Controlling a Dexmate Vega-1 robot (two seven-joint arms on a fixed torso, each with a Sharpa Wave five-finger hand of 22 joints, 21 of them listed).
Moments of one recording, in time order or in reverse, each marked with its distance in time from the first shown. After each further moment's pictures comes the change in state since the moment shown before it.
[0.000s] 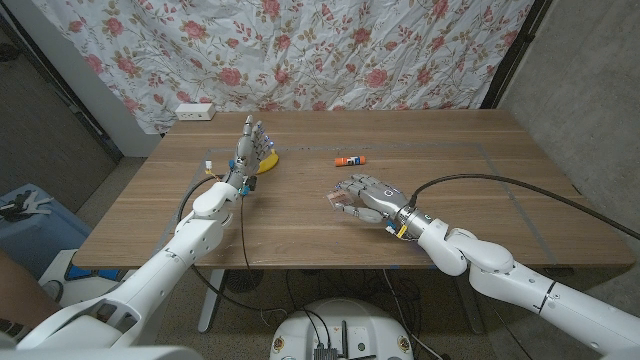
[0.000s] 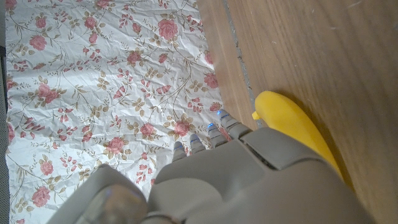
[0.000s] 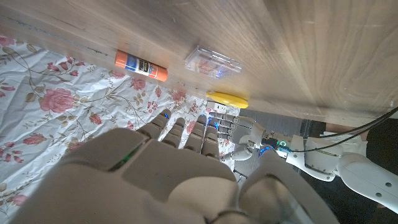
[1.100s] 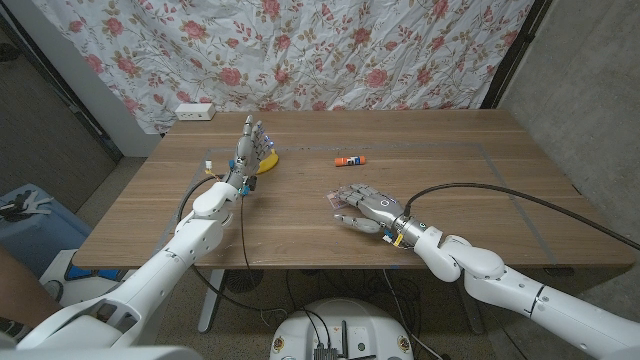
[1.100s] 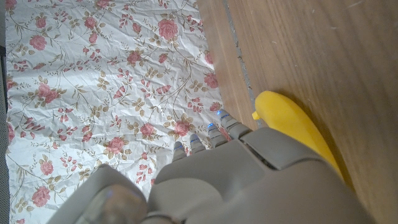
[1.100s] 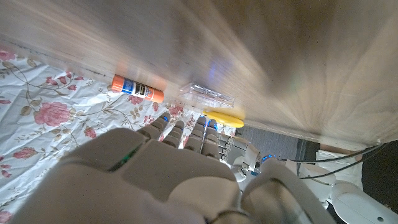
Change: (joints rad) left arm 0.000 0.000 0.000 0.000 0.000 0.000 0.000; left_hand 0.000 0.000 0.000 0.000 0.000 0.000 0.000 0.000 0.000 0.000 0.000 0.000 0.000 0.000 0.000 0.000 0.000 0.000 0.000 0.000 0.000; right arm 0.026 0.031 -0.058 0.073 -0.050 -0.026 0.000; right_hand -0.071 -0.032 -0.014 0.044 0.000 -0.016 -0.005 0.000 0.000 -0.018 0.003 0.010 -0.019 -0.029 -0.002 0.005 0.013 -0.035 -0.008 0.000 0.000
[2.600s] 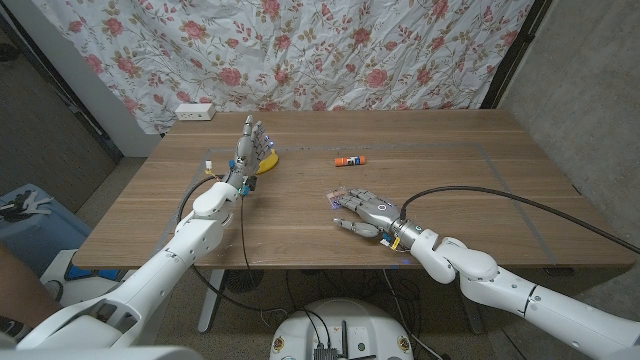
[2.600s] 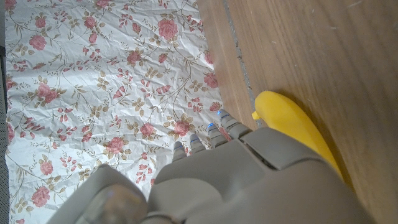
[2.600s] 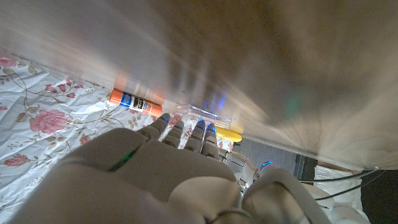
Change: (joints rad) left arm 0.000 0.000 0.000 0.000 0.000 0.000 0.000; left_hand 0.000 0.000 0.000 0.000 0.000 0.000 0.000 0.000 0.000 0.000 0.000 0.000 0.000 0.000 0.000 0.000 0.000 0.000 0.000 0.000 0.000; right arm 0.032 0.013 -0.050 0.039 -0.032 -0.039 0.023; right_hand -0.042 -0.016 -0.013 0.027 0.008 0.008 0.000 0.008 0.000 0.011 -0.011 0.005 -0.011 -0.007 0.007 0.007 0.001 -0.018 0.004 0.004 0.000
